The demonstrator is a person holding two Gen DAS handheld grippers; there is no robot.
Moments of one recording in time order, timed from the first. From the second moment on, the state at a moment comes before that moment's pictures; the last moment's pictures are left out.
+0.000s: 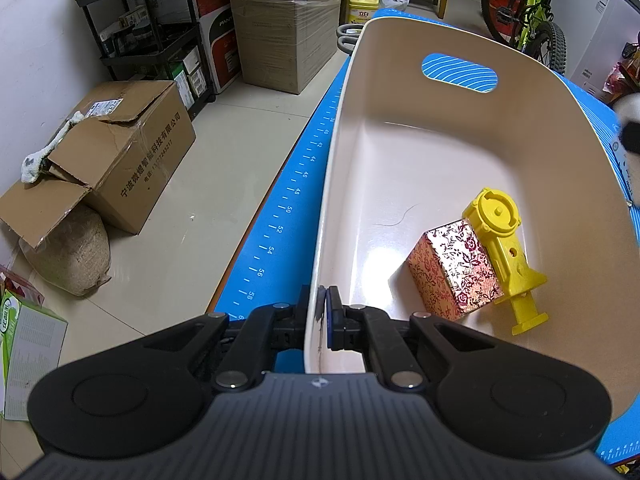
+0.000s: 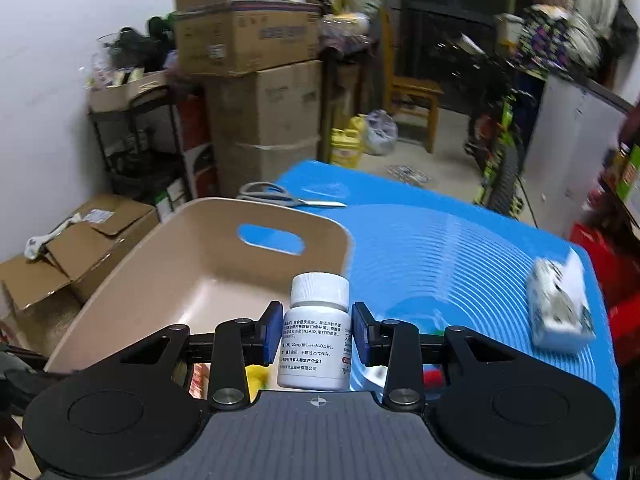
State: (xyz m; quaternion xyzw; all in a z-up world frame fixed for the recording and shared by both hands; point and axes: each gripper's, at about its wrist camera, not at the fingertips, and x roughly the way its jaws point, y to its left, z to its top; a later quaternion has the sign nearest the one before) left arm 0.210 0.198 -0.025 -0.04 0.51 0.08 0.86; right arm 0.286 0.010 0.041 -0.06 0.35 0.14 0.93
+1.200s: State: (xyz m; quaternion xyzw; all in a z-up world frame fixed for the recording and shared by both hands) left arm 0.211 0.194 -0.026 -0.05 0.51 0.07 0.86; right arm 0.372 0.154 -0.064 -0.18 0.45 0.19 0.85
